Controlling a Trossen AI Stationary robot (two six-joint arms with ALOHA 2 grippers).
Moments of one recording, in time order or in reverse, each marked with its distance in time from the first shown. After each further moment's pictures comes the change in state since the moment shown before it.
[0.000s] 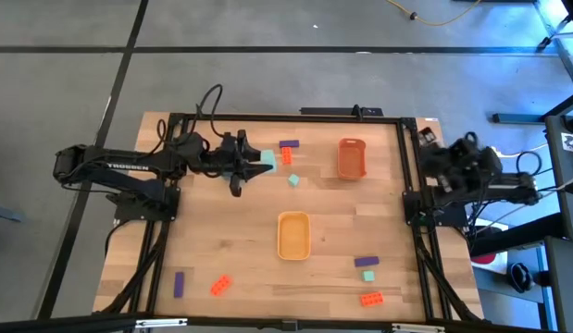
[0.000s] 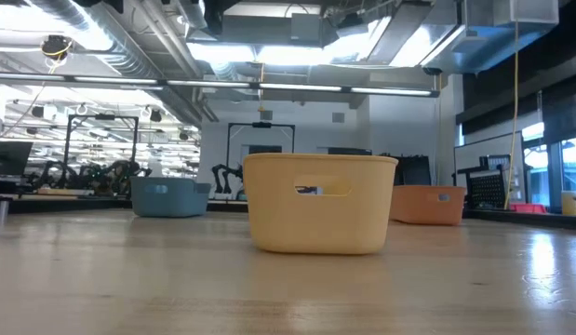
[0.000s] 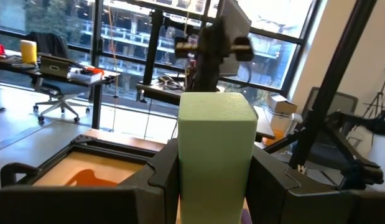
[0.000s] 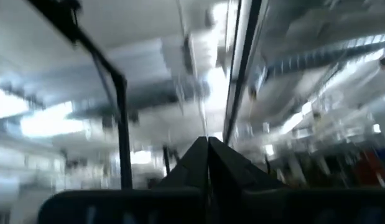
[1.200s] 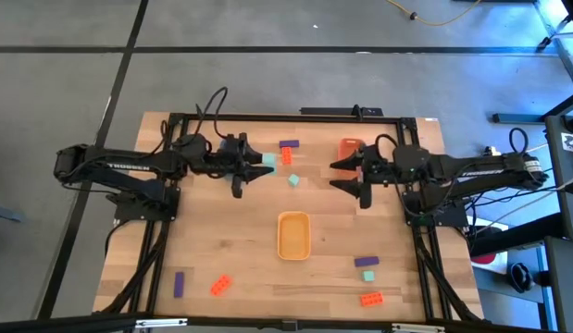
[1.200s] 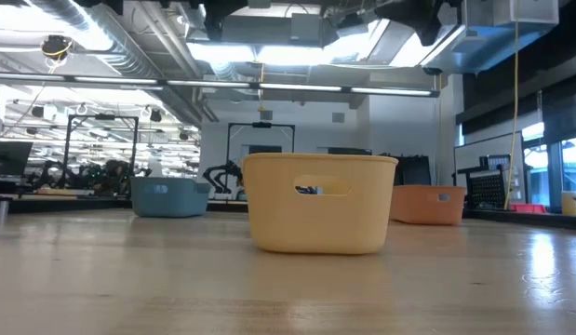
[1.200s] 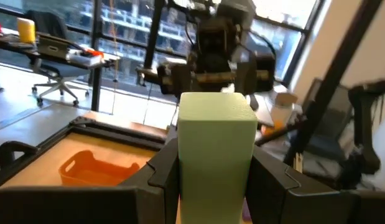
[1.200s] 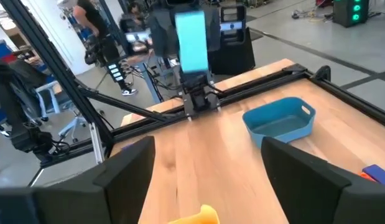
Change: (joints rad) left arm -0.014 0.021 0.000 -0.026 -0.011 -0.039; right arm 0.000 0.609 0.344 -0.618 0.047 0.155
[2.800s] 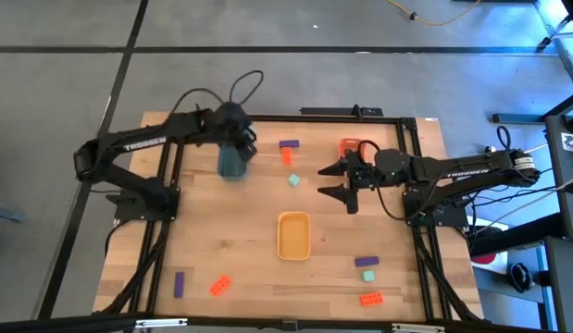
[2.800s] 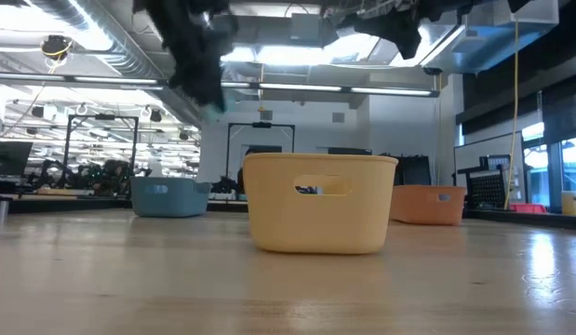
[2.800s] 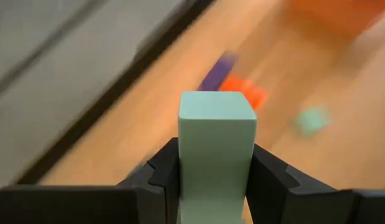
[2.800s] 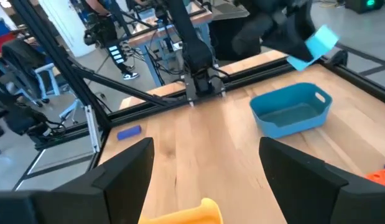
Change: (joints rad) left arm 0.358 0.232 0.405 -1.141 -0.269 0.095; right arm -0.003 0.135 -0.001 0.091 -0.047 -0.026
